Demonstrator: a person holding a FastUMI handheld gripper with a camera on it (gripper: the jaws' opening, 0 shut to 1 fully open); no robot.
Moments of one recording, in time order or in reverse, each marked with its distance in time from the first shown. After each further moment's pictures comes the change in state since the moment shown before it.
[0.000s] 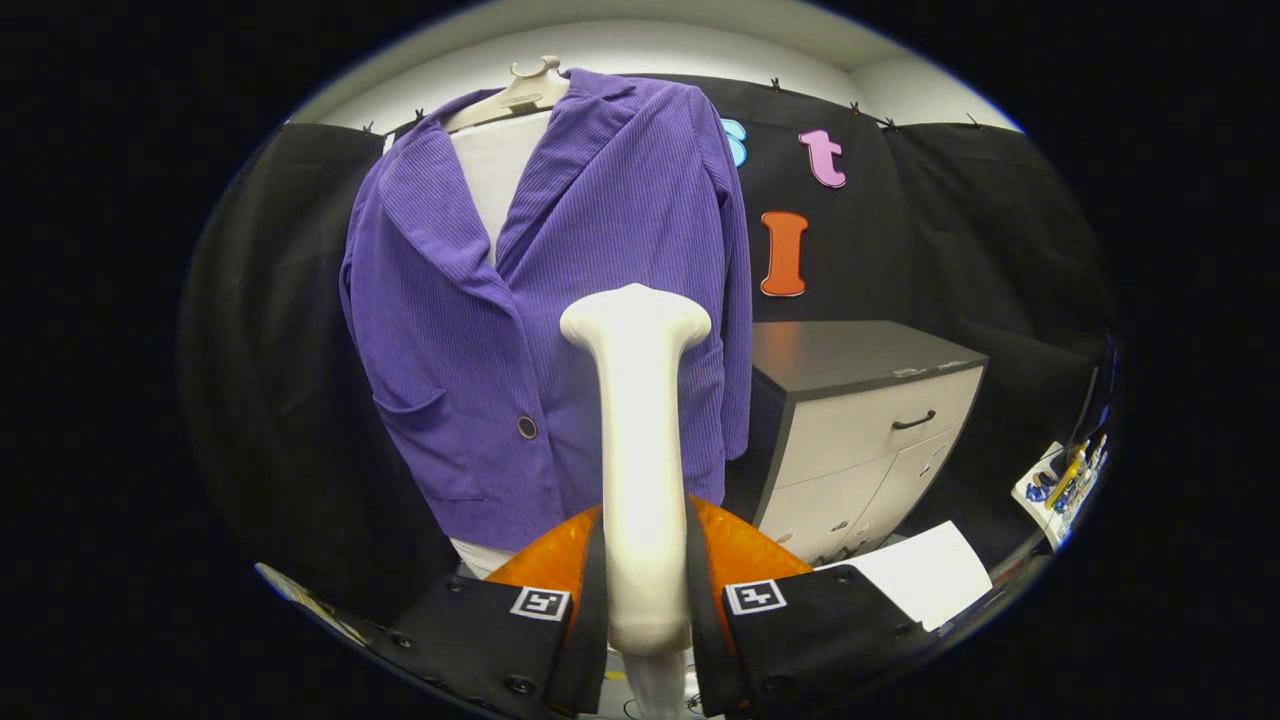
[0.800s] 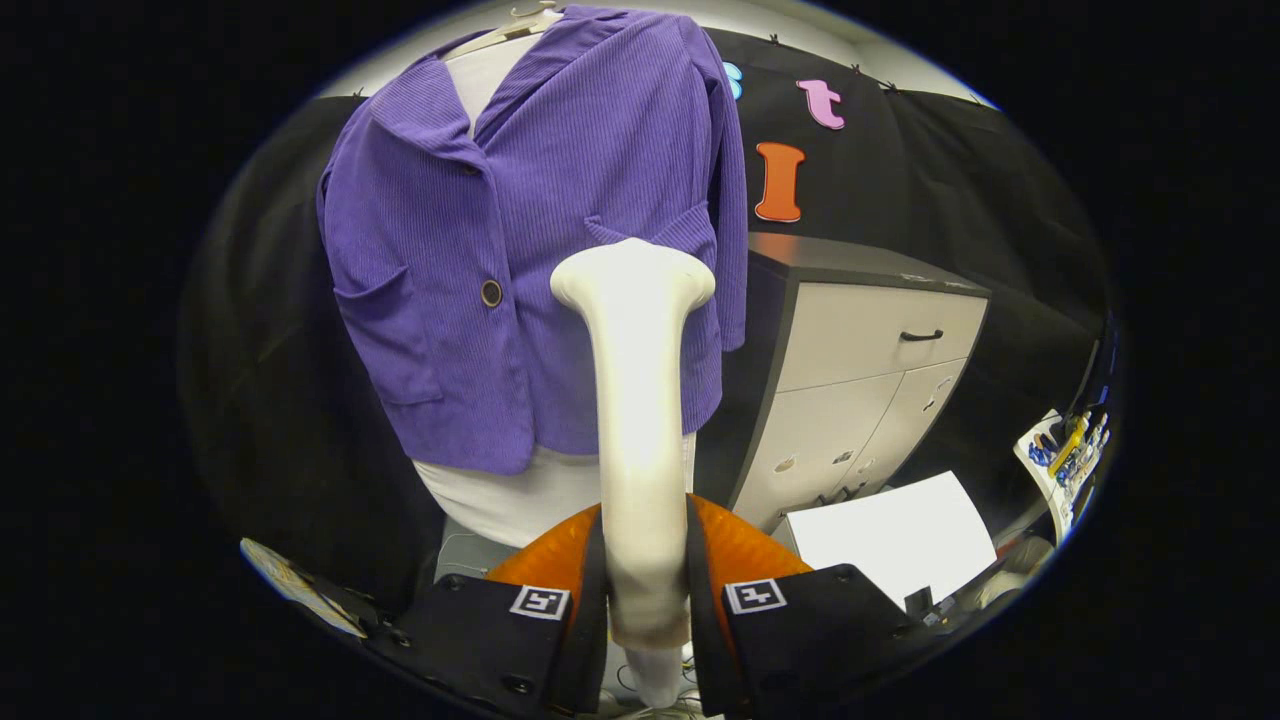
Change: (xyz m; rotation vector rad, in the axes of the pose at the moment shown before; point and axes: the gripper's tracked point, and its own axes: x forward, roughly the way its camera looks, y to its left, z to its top) arm 0.018 -0.012 -0.102 -0.002 0.198 -0.030
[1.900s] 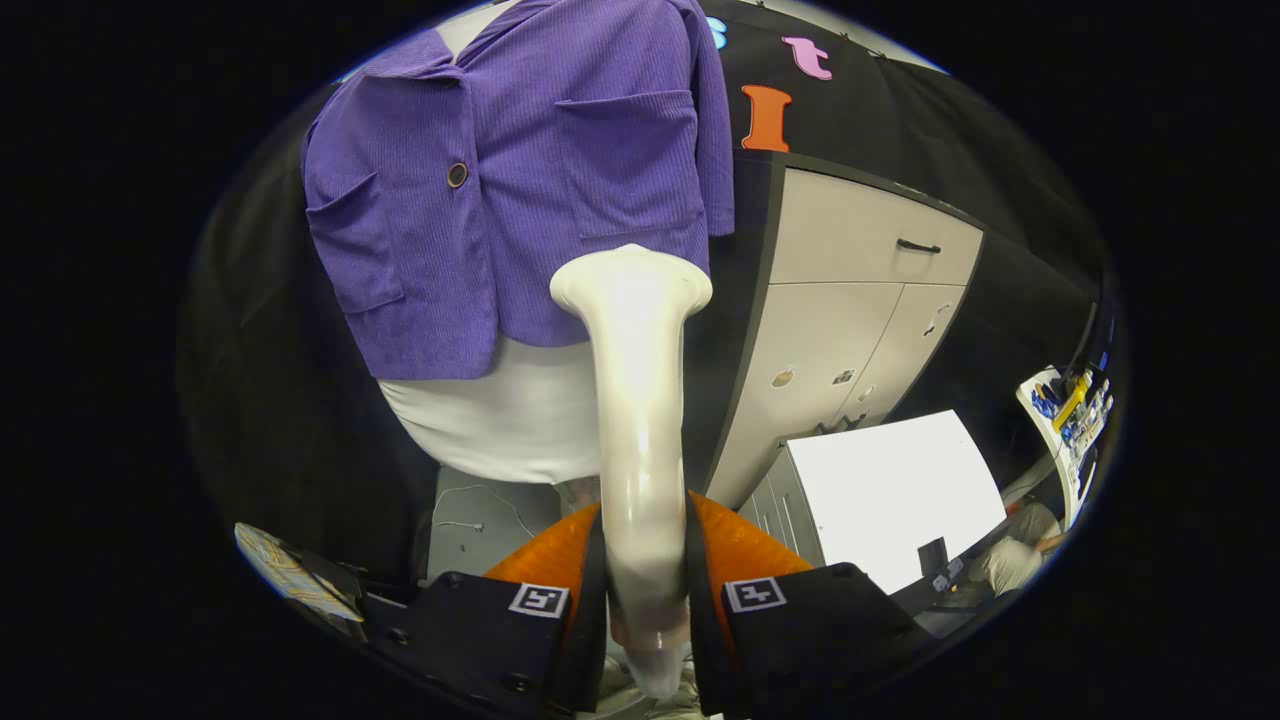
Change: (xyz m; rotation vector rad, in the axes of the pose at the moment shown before) arm 0.004 -0.013 -0.080 0.057 0.163 -0.044
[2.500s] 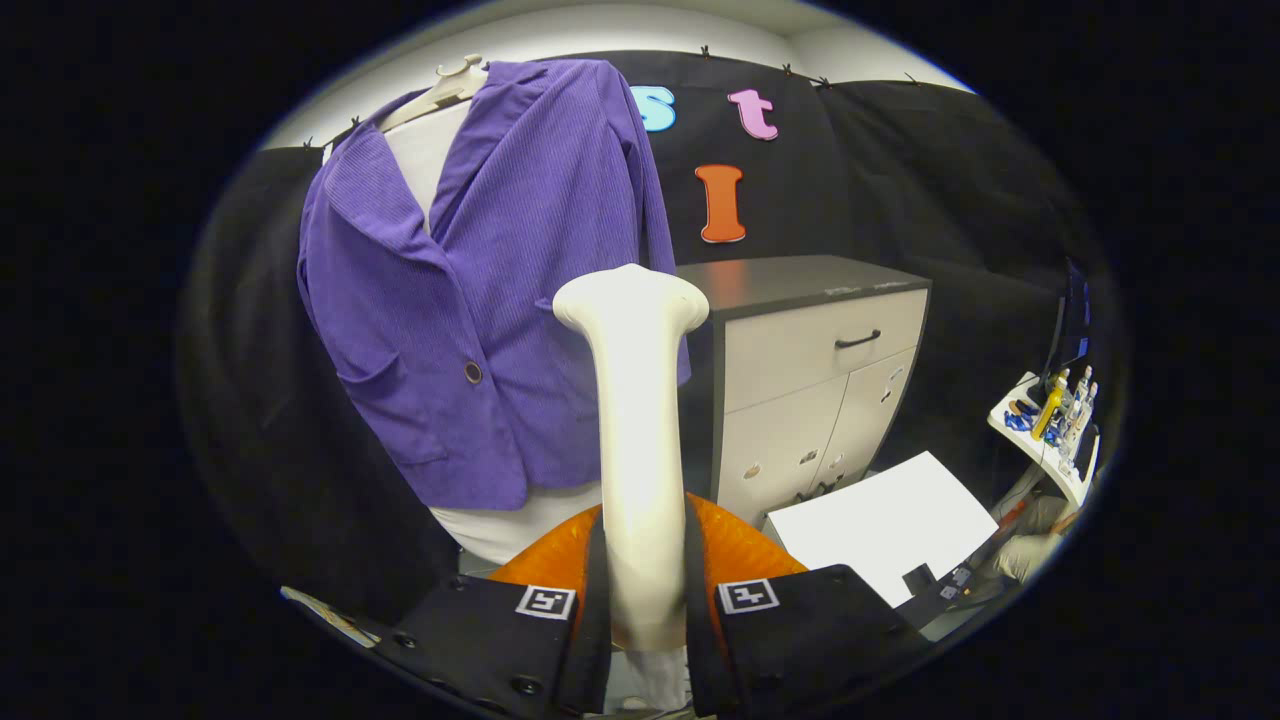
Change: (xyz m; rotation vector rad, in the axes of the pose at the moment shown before) arm -0.105 -0.008 0.134 0.090 -0.287 -0.006
